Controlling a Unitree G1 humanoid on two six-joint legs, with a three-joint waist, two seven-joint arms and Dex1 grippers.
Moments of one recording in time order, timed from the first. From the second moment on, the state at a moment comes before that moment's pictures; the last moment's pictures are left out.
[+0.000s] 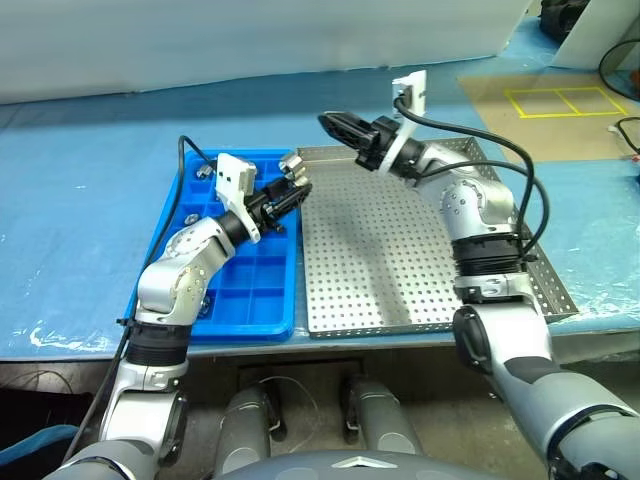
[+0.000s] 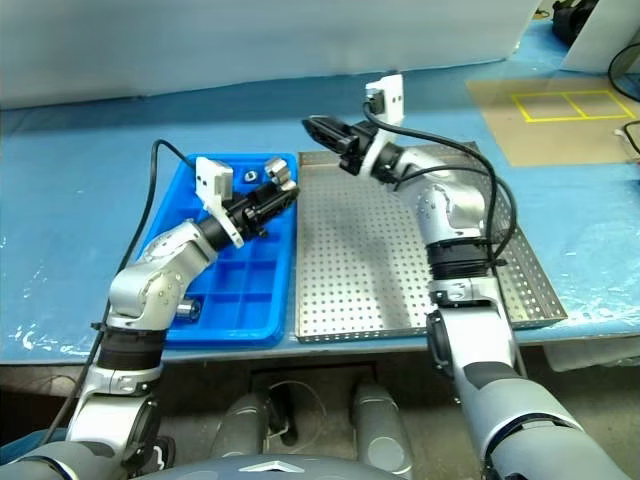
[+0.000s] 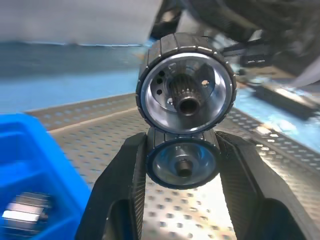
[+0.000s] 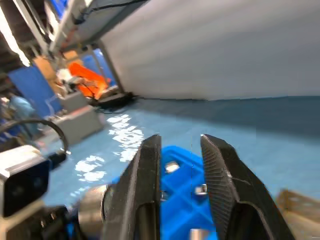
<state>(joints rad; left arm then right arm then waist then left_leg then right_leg) -0.50 0.26 0.04 -0.05 -0.48 0.46 -0.53 -0.96 -0.29 -0.07 0.34 0.52 0.52 0.76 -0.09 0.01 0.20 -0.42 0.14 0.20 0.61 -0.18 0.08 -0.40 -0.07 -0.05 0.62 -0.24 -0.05</state>
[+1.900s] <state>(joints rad) -0.53 0.20 0.05 0.03 -0.39 0.35 -0.48 -0.93 -0.05 0.02 0.35 0.35 0.49 0.68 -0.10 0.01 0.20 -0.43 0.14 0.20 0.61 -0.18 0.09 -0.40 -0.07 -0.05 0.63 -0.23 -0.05</state>
